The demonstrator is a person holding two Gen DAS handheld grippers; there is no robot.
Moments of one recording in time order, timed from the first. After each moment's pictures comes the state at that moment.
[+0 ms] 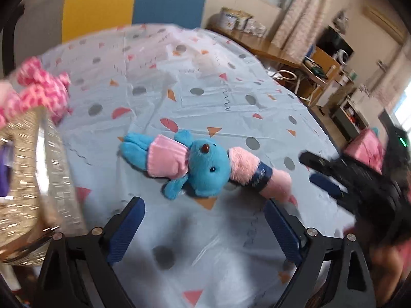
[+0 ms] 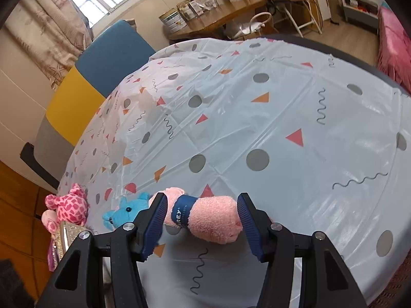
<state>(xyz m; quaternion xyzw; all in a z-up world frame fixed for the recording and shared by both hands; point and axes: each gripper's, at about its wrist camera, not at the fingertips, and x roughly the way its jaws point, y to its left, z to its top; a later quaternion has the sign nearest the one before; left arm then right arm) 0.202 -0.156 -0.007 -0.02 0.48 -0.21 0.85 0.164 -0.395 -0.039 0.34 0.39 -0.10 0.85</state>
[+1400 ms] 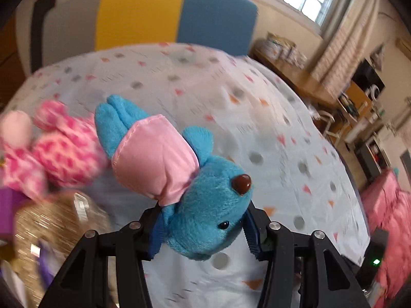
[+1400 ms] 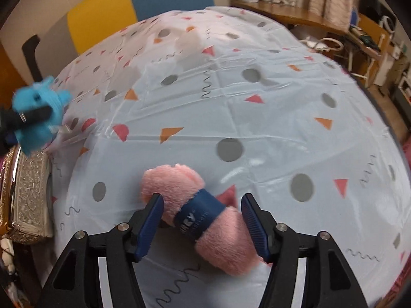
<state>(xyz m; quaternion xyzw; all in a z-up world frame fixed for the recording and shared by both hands) 0.328 -0.103 0.023 -0.06 0.46 -0.12 0.88 0.240 -0.336 -0.072 0.10 0.51 -0.02 0.86</state>
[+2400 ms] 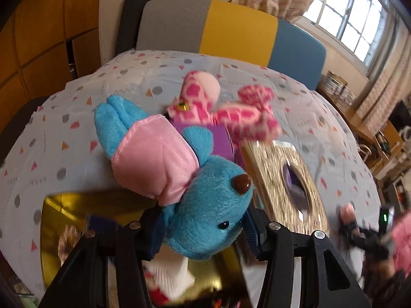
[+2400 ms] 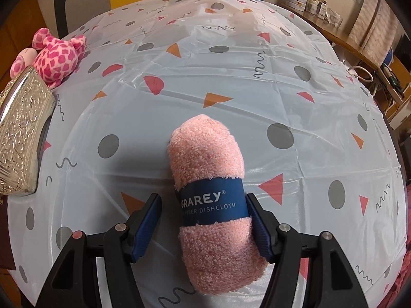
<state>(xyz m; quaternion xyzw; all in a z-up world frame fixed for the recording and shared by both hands) 0.189 0.143 0.029 -0.11 0.43 0.02 0.90 0.236 -0.287 -0.099 -0.02 0.54 0.02 0.84</state>
